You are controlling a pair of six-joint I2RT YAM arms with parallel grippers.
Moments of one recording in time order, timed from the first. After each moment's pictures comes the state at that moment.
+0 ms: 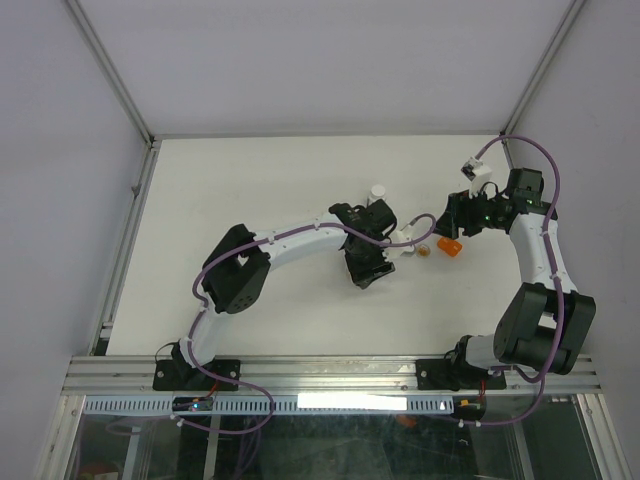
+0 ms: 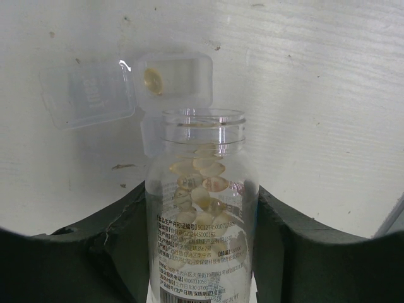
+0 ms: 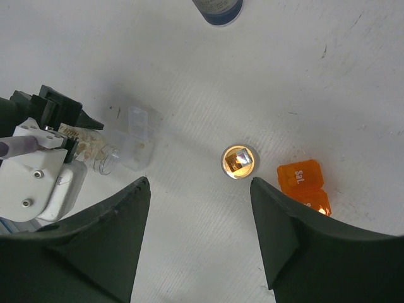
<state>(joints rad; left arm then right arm) -0.99 2.15 1.76 -0.84 0.24 0.33 -0.25 1.37 1.06 -0.73 -0.81 -0.46</state>
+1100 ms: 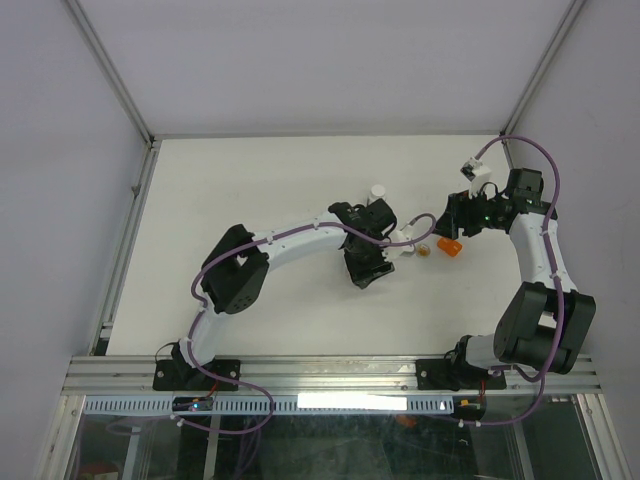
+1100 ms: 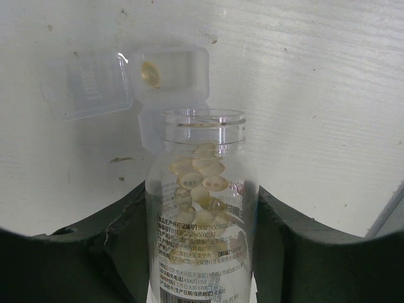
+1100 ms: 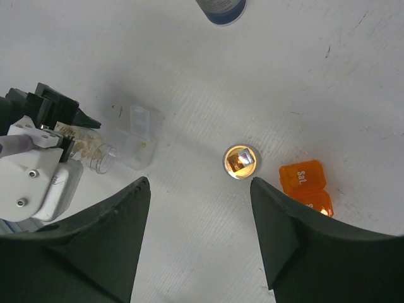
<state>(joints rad) -0.99 2.14 1.77 -0.87 0.24 0.33 -0.25 1.37 1.06 -0.74 -0.82 -0.46</state>
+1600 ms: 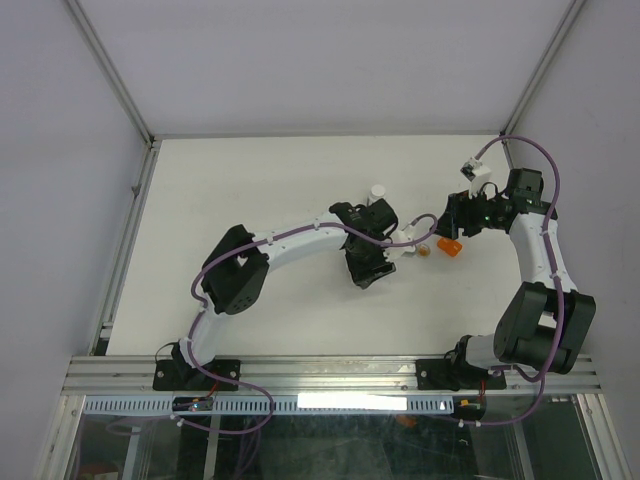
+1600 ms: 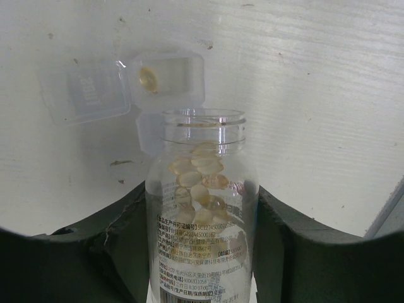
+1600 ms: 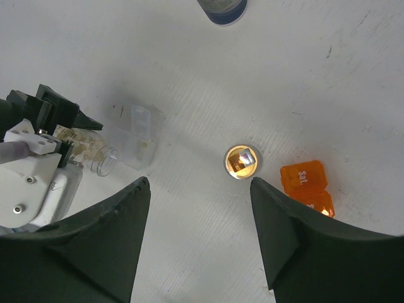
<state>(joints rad) -1.00 2.14 1.78 -0.87 0.24 0.34 -0.25 1.37 1.06 -0.74 -0.82 -0.46</state>
